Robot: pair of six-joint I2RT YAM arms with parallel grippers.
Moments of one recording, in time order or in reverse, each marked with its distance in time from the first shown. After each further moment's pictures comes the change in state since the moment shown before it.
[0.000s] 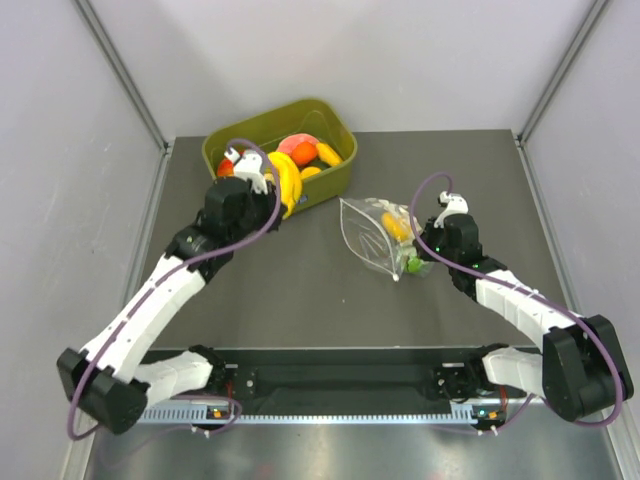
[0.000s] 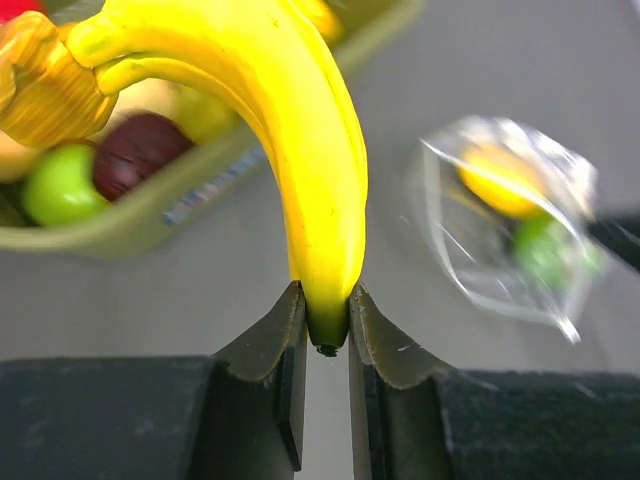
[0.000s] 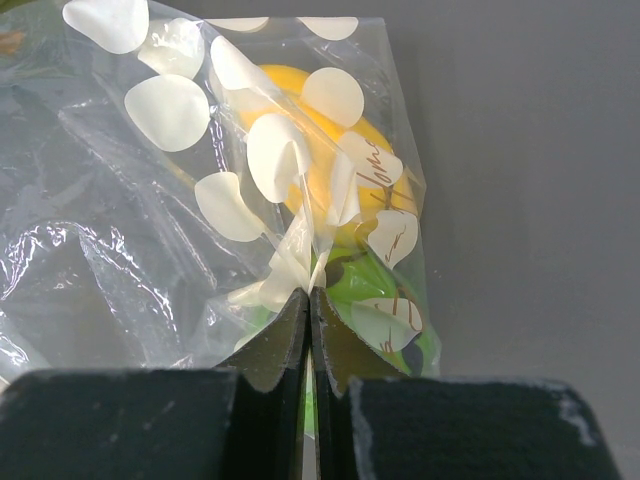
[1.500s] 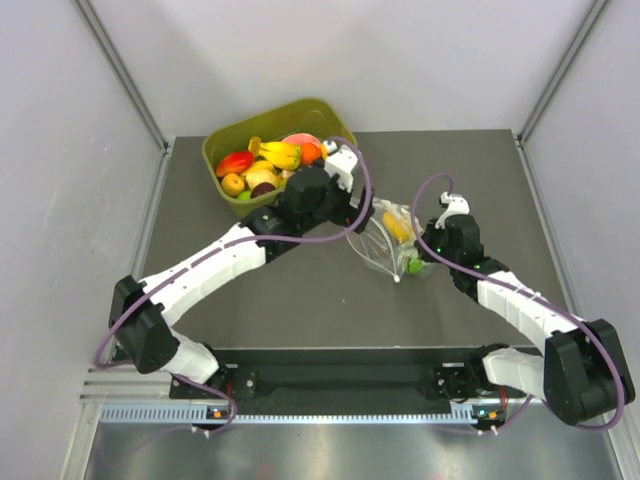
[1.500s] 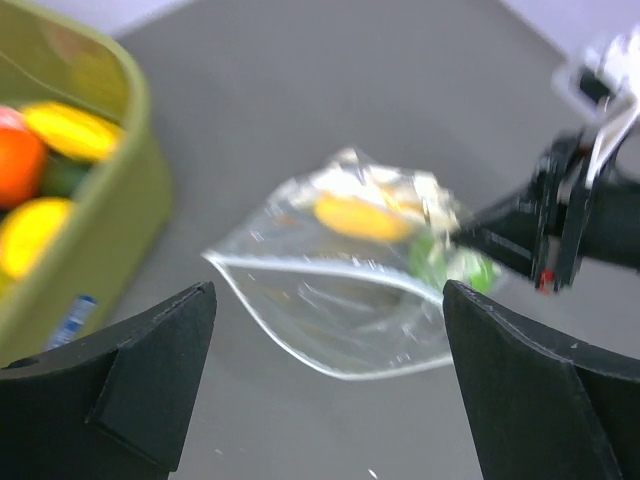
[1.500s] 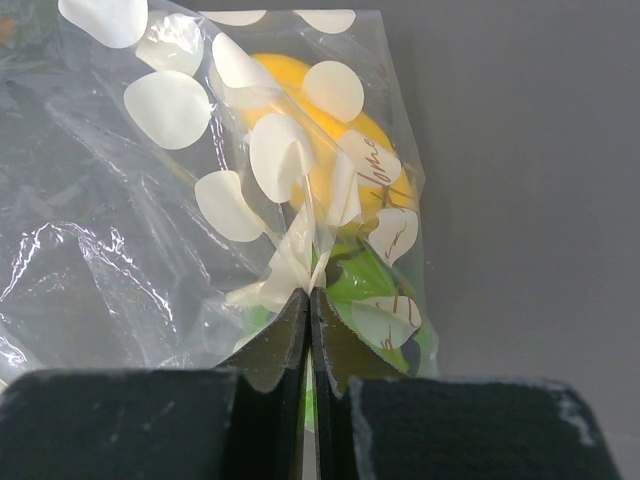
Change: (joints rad) left arm -0.246 0.392 0.254 0.231 -0.002 0.177; right arm -0.003 -0.011 0.000 -0.020 0.000 -0.006
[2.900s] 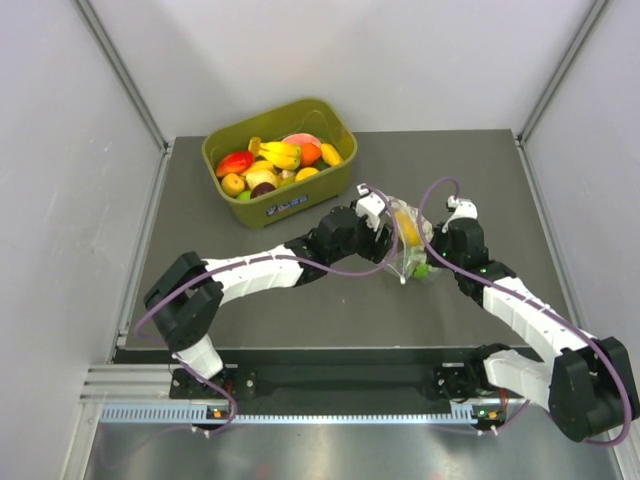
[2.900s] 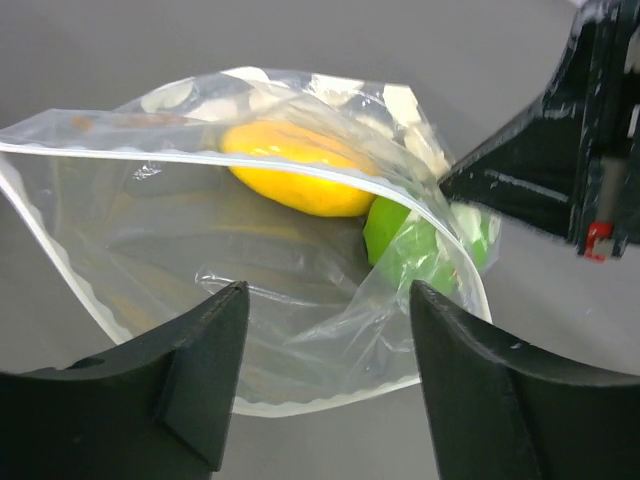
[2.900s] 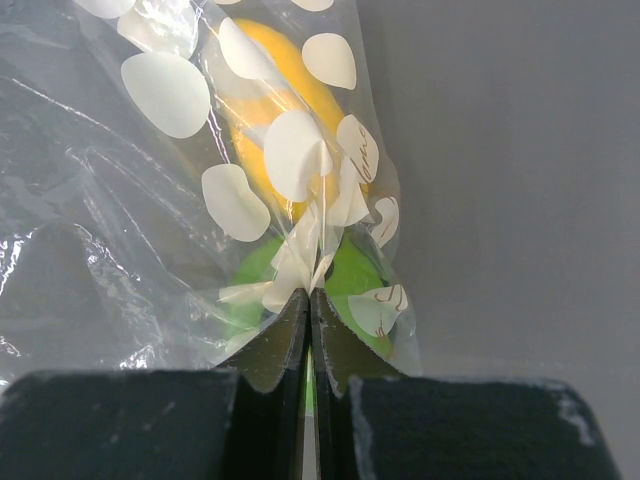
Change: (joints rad) left arm -0.133 0.217 -0.265 0.465 0.040 -0.022; right arm -0.002 -0.094 0.002 -0.153 0.098 0.000
